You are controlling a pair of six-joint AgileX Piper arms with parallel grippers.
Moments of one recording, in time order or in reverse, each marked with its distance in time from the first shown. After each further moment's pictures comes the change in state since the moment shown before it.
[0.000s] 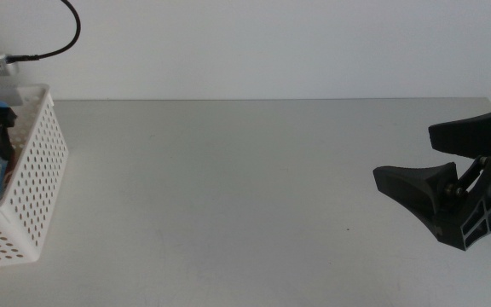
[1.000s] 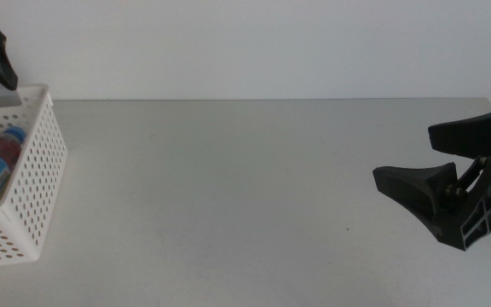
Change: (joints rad) left arm -0.057 -0.206 -0.122 -0.091 0.142 -0.064; right arm 0.000 0.000 0.000 0.000 0.000 0.000
